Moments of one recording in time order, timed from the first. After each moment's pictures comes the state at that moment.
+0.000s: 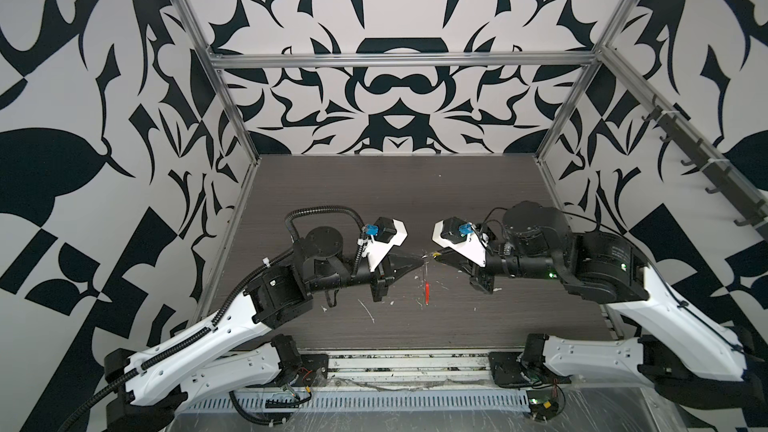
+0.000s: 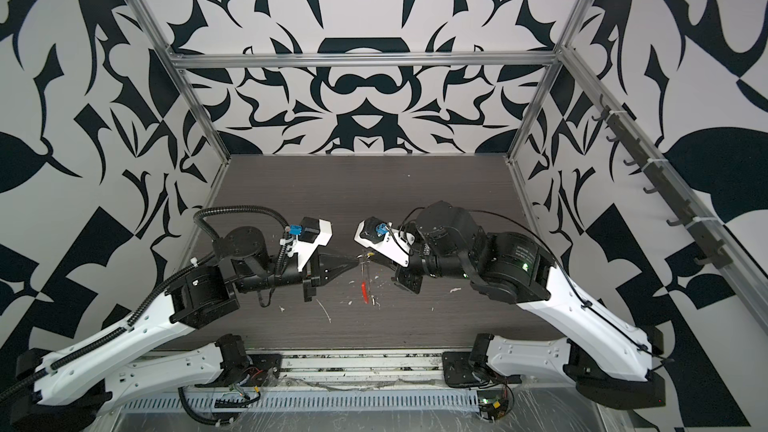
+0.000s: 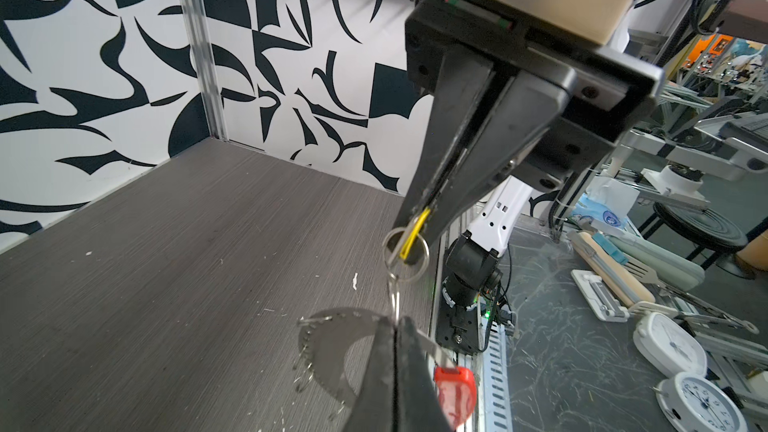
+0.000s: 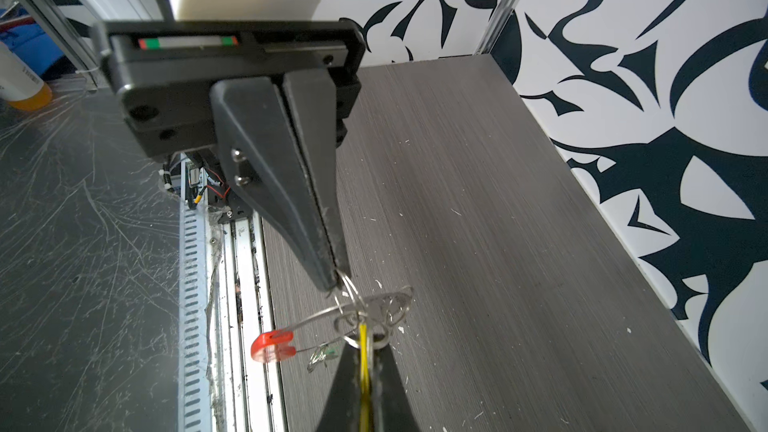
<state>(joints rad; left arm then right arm) -1.05 0.88 0.97 -0.24 0.38 -0.12 1.05 1.09 1.58 -1.08 -0.12 -0.23</state>
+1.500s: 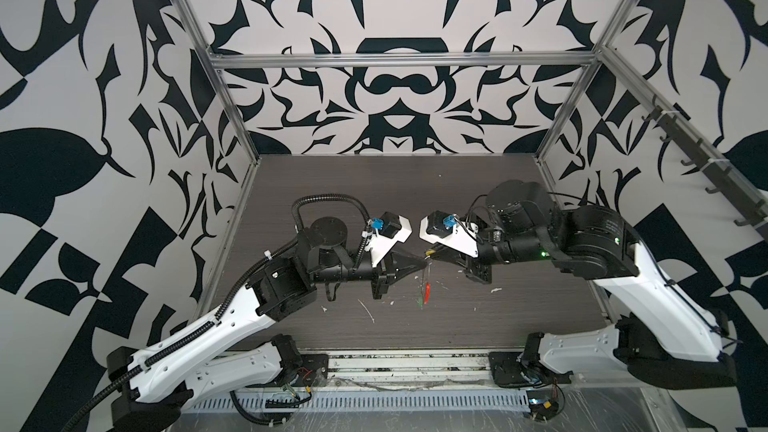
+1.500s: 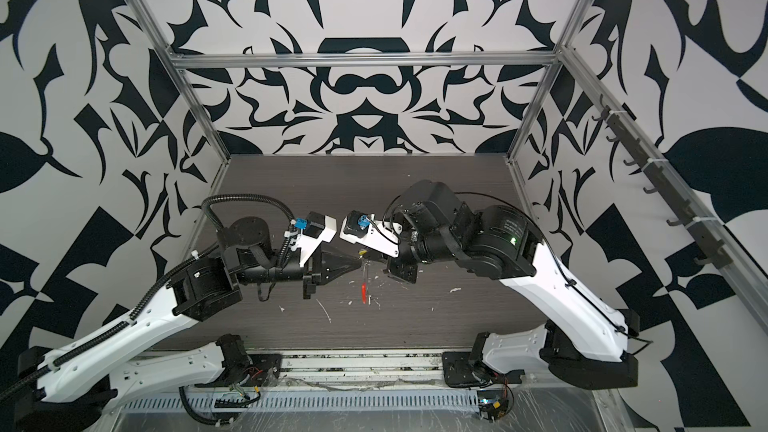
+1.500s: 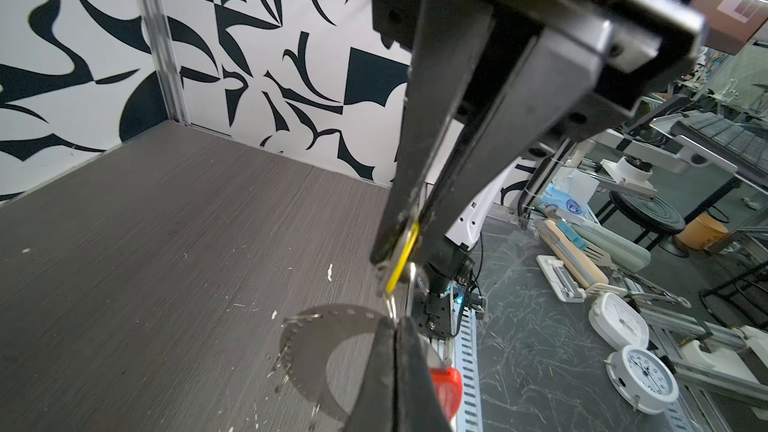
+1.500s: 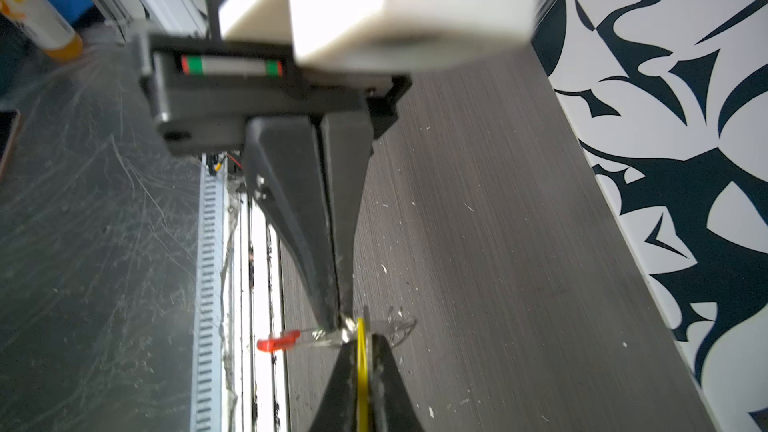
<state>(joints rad) -1.02 0.93 1.04 -0.31 0.50 -0.13 1.05 1.27 1.84 -1.23 -0.19 -0.32</state>
